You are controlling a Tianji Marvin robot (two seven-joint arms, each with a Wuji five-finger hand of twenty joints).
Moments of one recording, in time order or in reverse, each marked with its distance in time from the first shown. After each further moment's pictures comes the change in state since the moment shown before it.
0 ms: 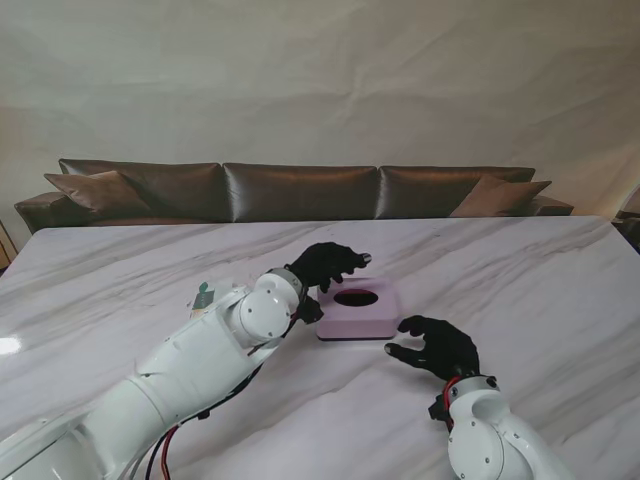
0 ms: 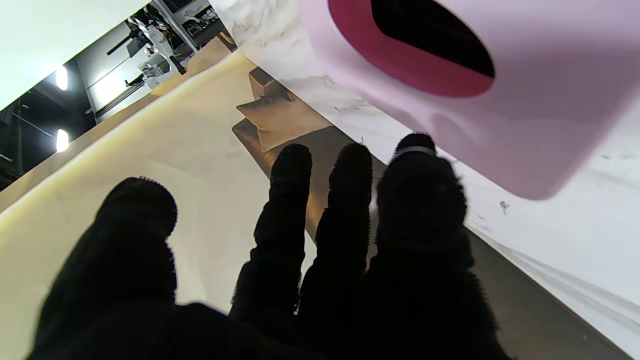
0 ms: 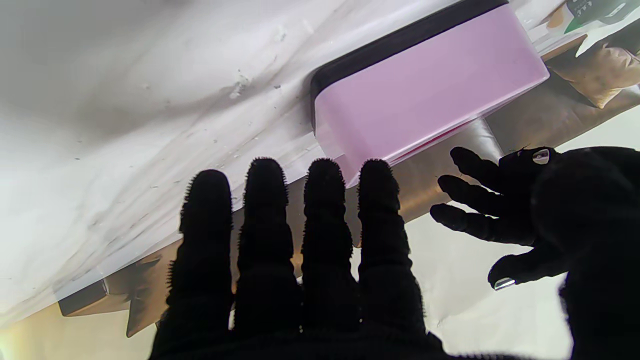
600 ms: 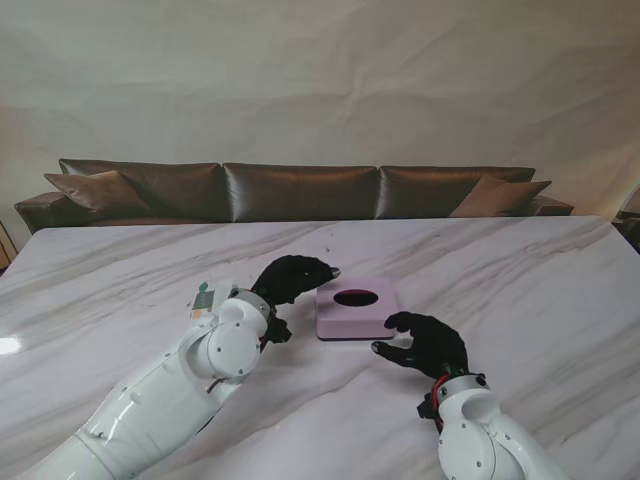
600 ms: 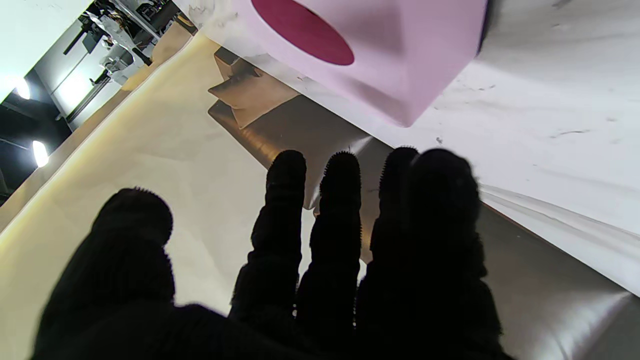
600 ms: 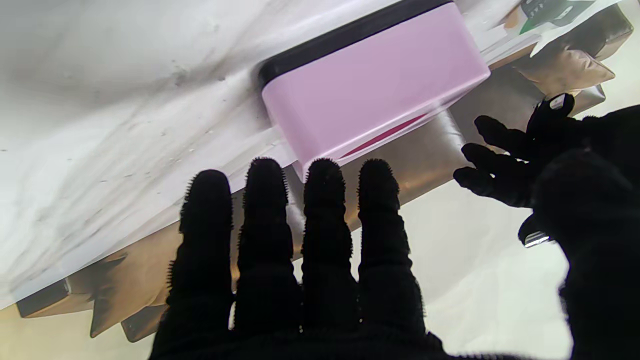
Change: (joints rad) left arm 0.228 0.144 -0.156 -0.303 0.256 0.088 0.048; right arm -0.003 -0.002 -0.032 -0.050 -0.020 0.001 -0.004; left_hand -0.020 0.041 -0.032 0.000 -0.053 -0.030 -0.012 0.000 -0.084 -0.066 0.021 0.012 -0.102 -0.055 -0.050 0.098 -0.183 0.144 0.000 0.101; right_hand 0.000 0.000 0.000 0.000 0.000 0.000 0.001 -0.002 0.000 0.000 0.000 0.000 0.000 0.000 0.000 0.000 0.000 0.000 0.000 -0.001
